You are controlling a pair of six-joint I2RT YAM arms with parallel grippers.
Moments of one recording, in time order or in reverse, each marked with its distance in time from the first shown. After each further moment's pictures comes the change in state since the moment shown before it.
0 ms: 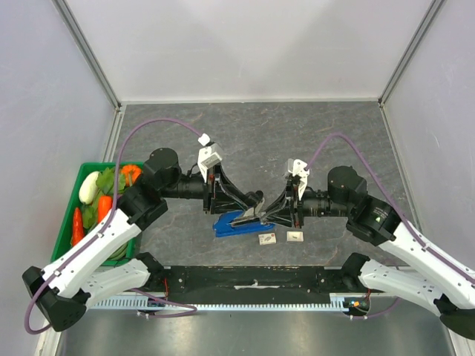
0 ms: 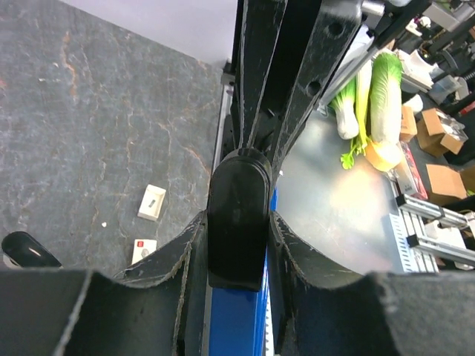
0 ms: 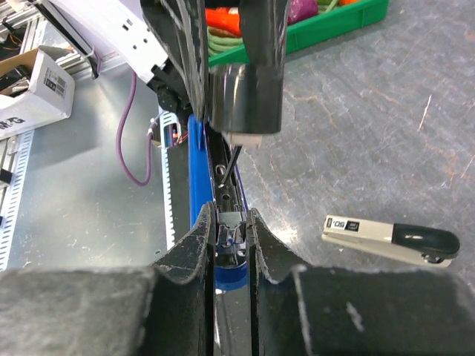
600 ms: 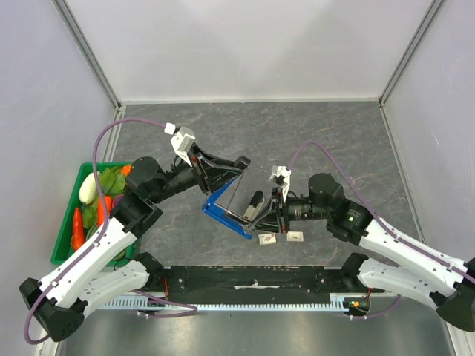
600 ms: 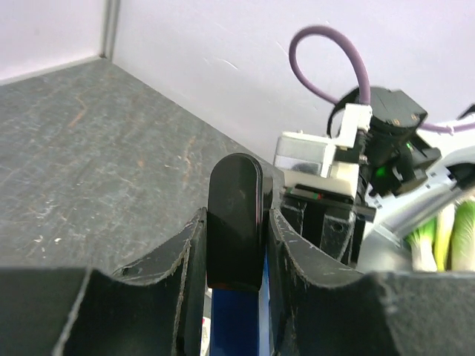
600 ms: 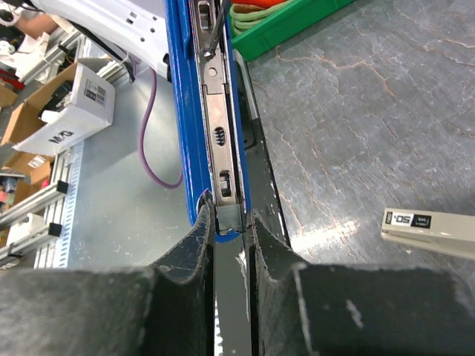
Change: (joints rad) left arm 0.037 -0.088 -0.081 0.274 -0.380 -0.150; right arm 0.012 0.049 -0.211 0.246 -0.063 0.214
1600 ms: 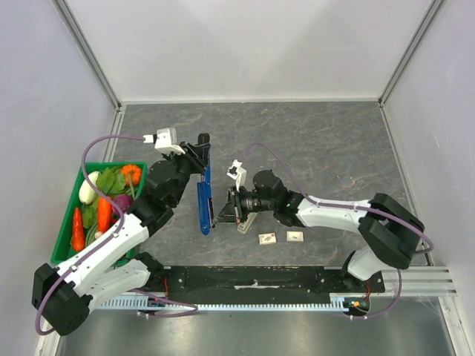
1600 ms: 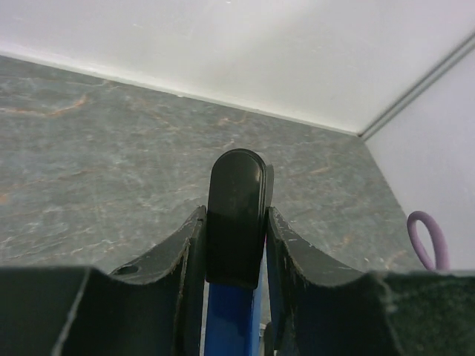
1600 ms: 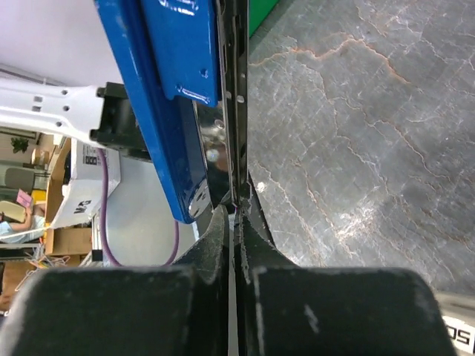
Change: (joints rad) left arm 0.032 0.071 -0.193 0.152 -0.834 -0.035; right arm 0.079 0.637 0.065 0.517 0.122 0.344
